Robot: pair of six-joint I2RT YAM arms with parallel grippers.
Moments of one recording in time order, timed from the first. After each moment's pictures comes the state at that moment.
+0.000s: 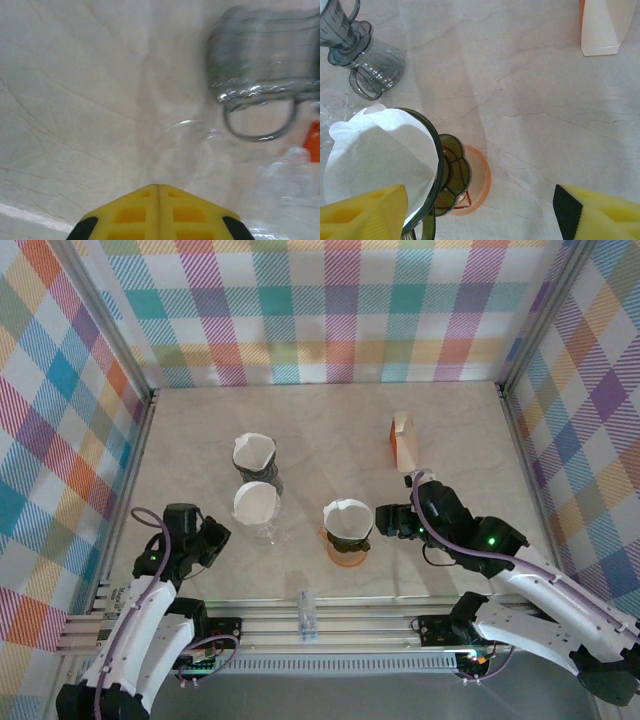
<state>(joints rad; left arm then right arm) -0.09 0.68 0.39 -0.60 0.21 -1.03 0.84 0.82 0.90 -0.82 0.23 0.59</state>
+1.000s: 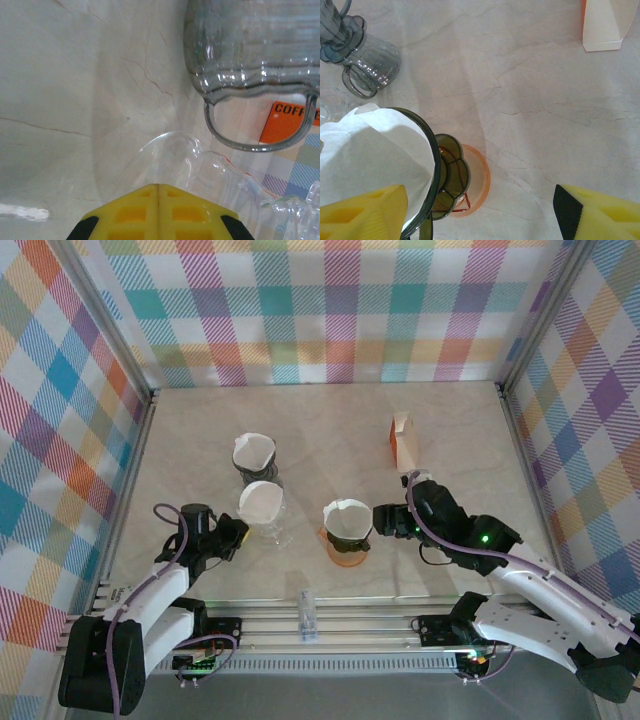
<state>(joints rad) -0.14 0.96 0.23 -0.02 0.40 -1.16 0.84 0.85 0.88 -0.80 0.23 0.59</state>
